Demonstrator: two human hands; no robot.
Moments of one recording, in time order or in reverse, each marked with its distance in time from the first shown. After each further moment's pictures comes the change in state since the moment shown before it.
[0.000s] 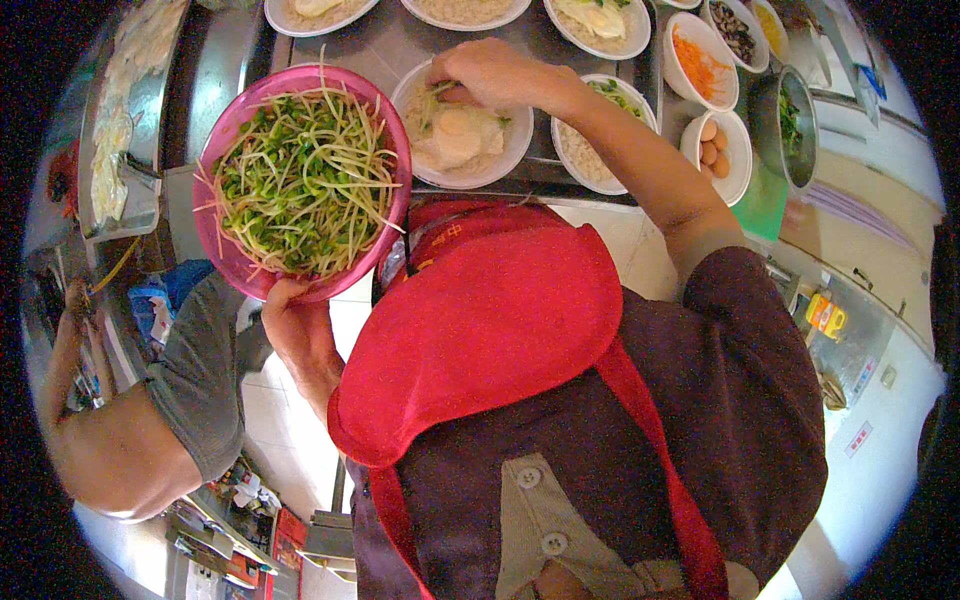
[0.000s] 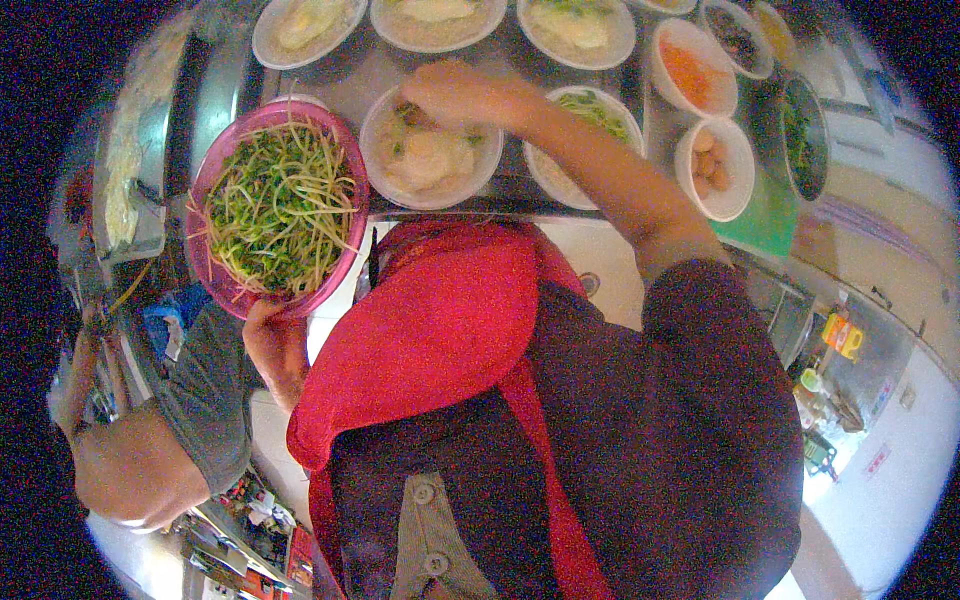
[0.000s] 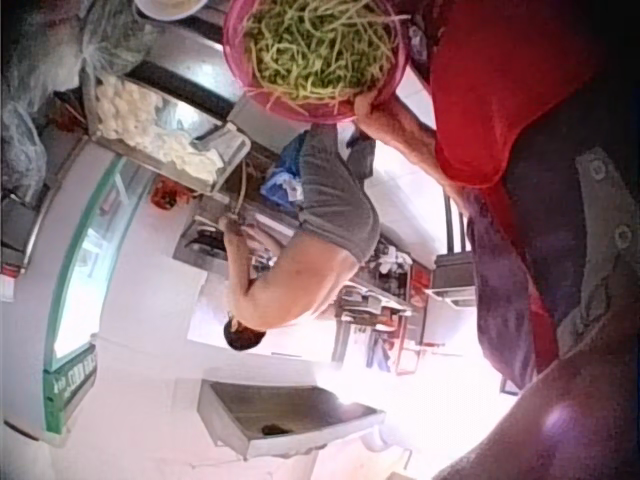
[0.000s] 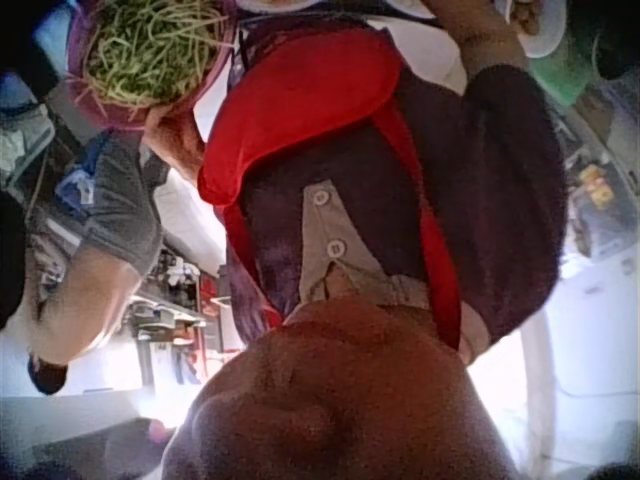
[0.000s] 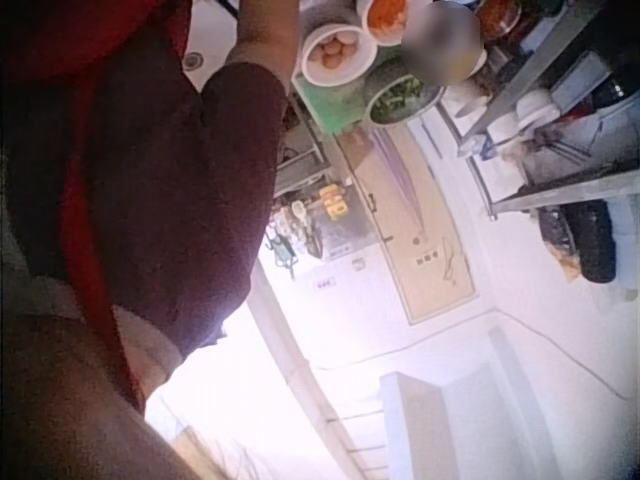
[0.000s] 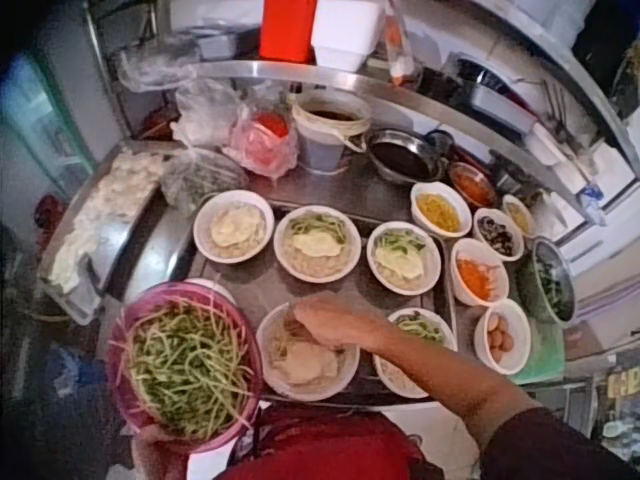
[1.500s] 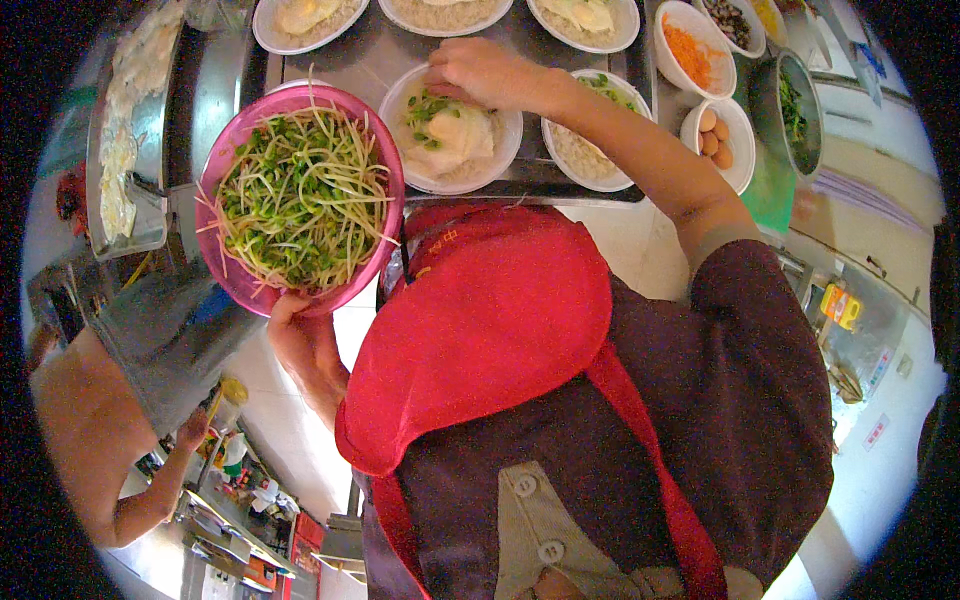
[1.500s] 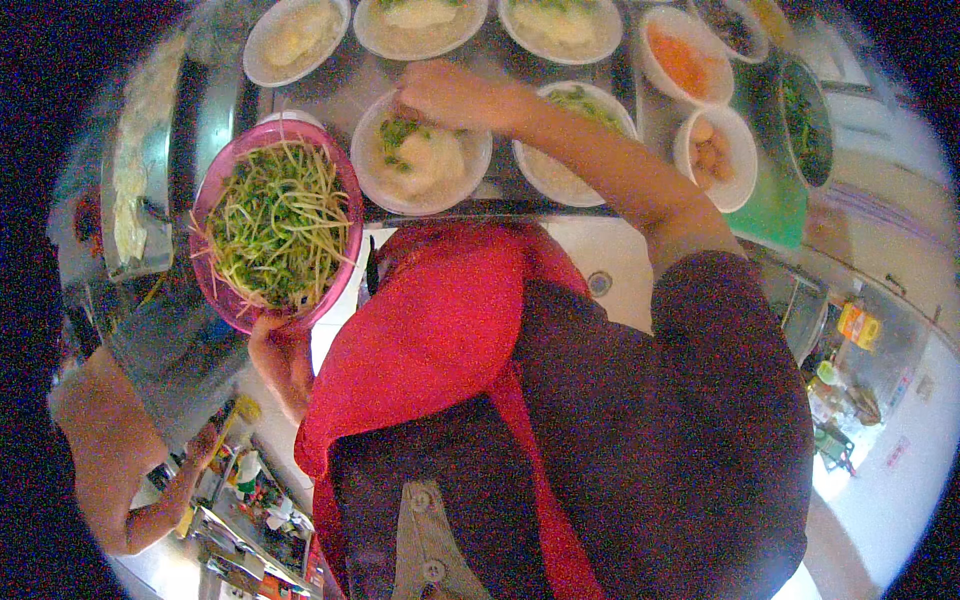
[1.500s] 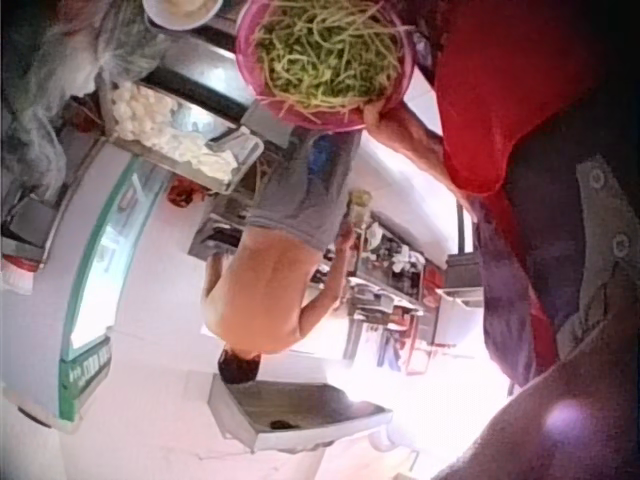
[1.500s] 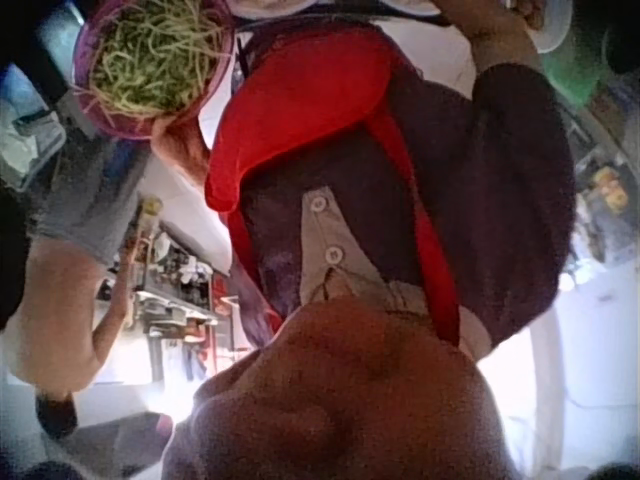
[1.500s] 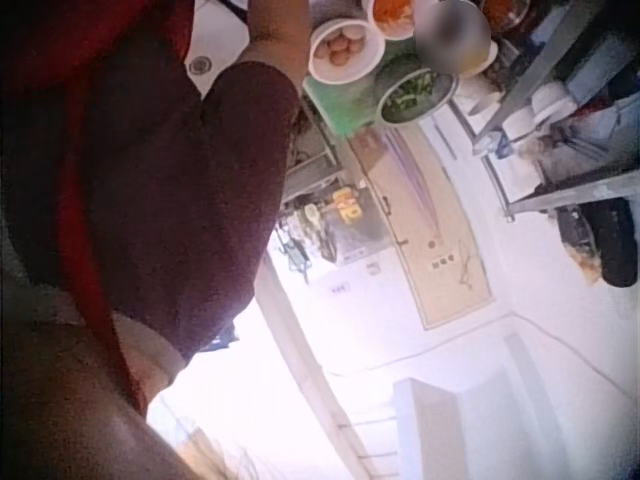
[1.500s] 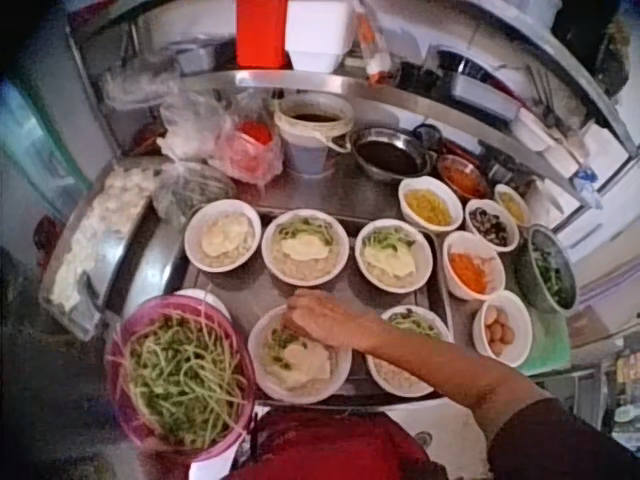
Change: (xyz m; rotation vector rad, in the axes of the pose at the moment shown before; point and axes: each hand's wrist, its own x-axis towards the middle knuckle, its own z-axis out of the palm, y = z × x) left_hand -0.008 0.001 0.016 0.023 0.054 0.013; right_hand -0.002 0.019 0.009 -0.246 0.218 -0.203
